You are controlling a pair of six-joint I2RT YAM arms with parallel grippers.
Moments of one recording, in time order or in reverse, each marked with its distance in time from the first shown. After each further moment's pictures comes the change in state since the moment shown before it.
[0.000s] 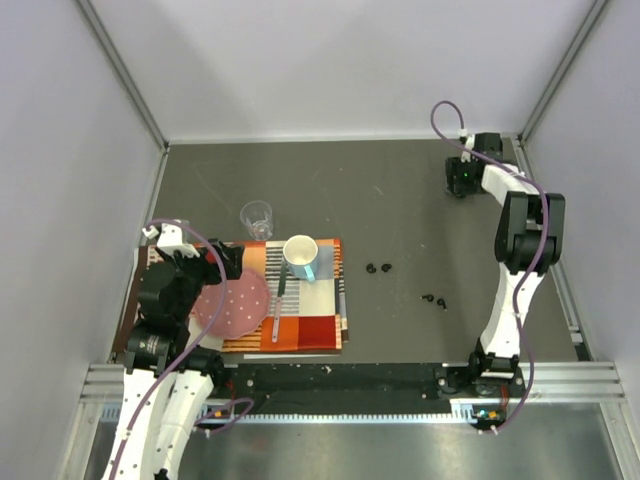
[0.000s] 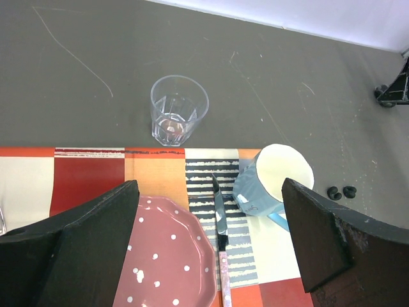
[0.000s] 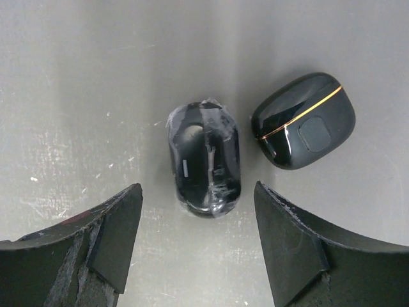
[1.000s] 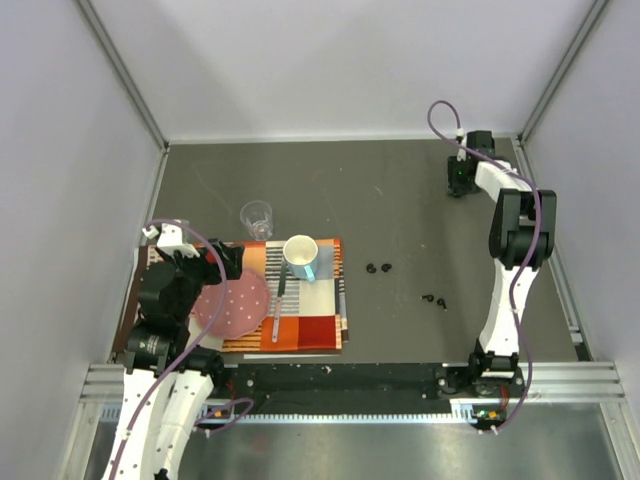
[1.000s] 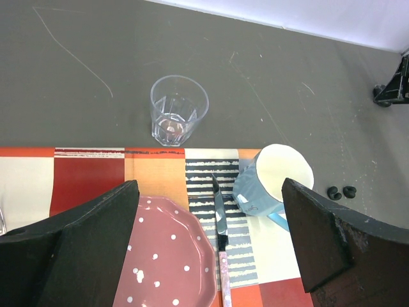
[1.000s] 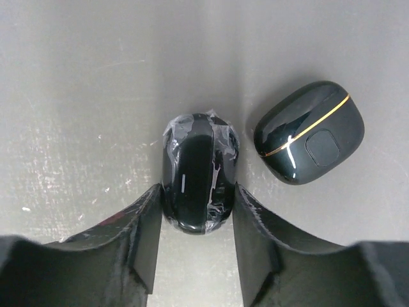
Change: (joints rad) left arm 0.000 0.000 0.000 0.000 0.000 0.000; right arm 0.028 0.071 0.088 -0.055 0.080 0.048
